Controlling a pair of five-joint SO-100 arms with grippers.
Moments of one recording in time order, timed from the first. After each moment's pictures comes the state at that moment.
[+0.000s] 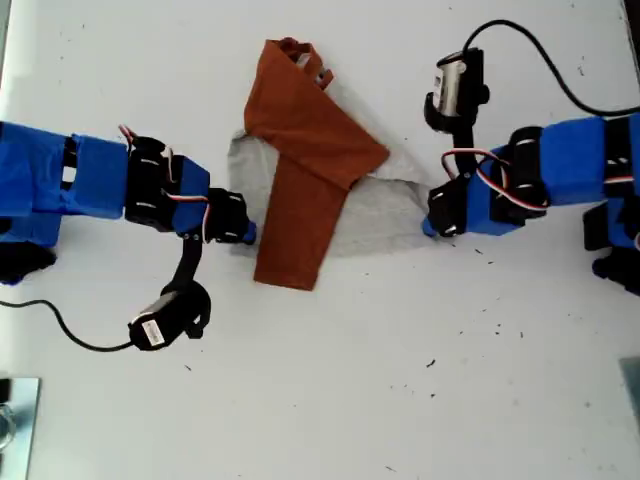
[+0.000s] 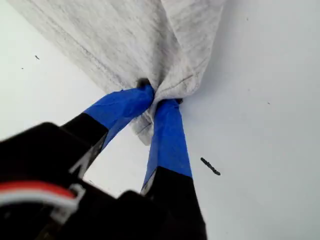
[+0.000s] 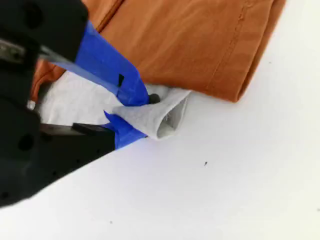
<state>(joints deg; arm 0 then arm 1) -6.8 88.8 114.3 47.3 6.2 9.7 109.2 126.6 55.2 -22.7</state>
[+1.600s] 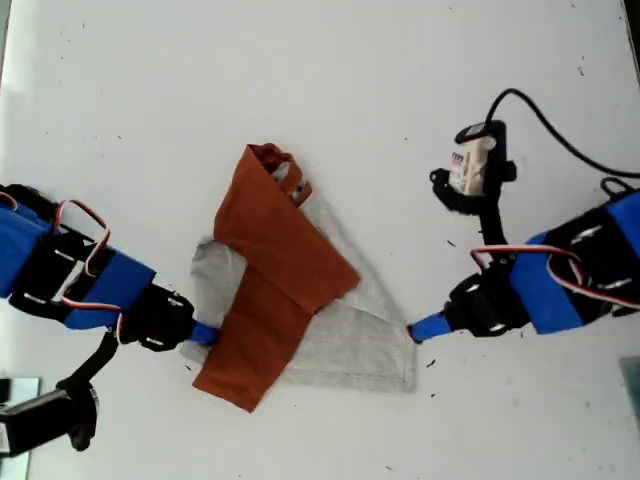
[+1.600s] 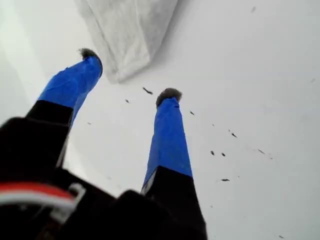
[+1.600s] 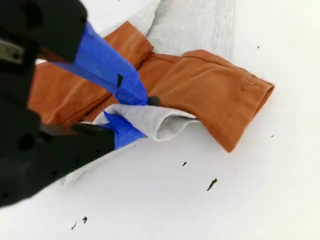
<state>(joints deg) 18.8 110.7 131.5 33.9 -4.0 -17.7 125.4 122.9 60.3 -2.7</state>
